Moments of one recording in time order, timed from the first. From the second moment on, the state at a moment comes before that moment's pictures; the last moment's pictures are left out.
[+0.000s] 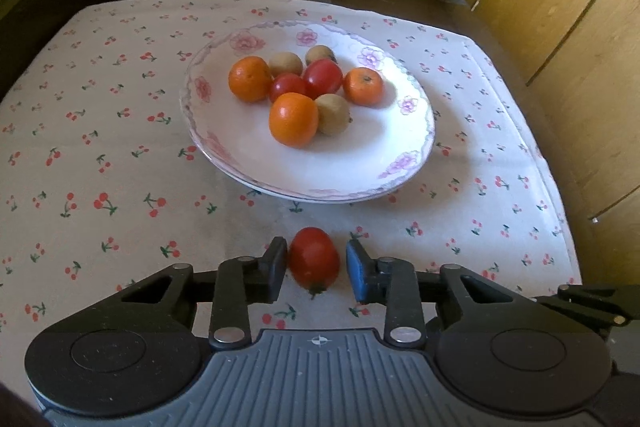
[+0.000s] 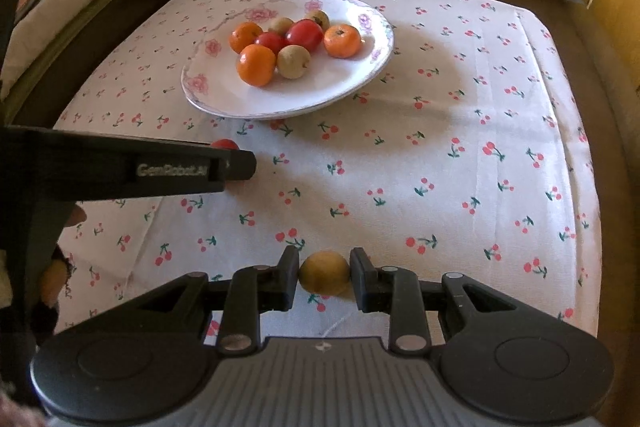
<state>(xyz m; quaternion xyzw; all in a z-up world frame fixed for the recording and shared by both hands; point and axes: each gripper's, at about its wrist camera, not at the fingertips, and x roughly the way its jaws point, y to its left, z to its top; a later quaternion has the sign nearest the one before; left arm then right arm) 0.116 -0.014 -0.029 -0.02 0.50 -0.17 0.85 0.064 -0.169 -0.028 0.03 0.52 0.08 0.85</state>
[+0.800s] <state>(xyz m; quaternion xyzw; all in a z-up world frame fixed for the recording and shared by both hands) 0.109 -0.020 -0.030 0.00 0.50 -0.18 0.85 0.065 -0.175 -0.027 0.04 0.52 0.07 0.85</state>
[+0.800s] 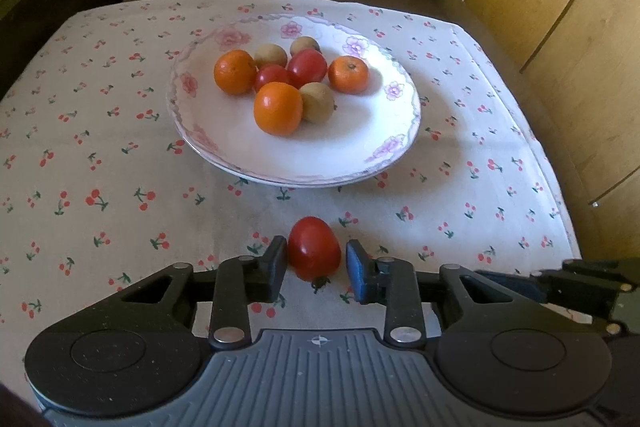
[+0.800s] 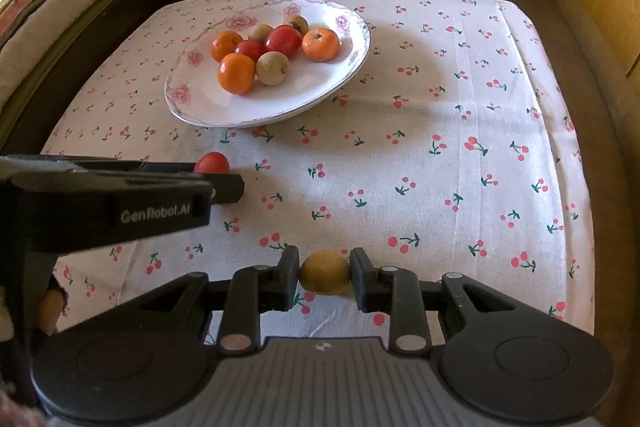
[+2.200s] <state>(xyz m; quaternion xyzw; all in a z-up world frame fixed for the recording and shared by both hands) 0.110 -0.024 -0.030 -0.01 0.50 -0.18 0.85 0.069 -0.183 -0.022 0.06 0.51 0.07 0.86</state>
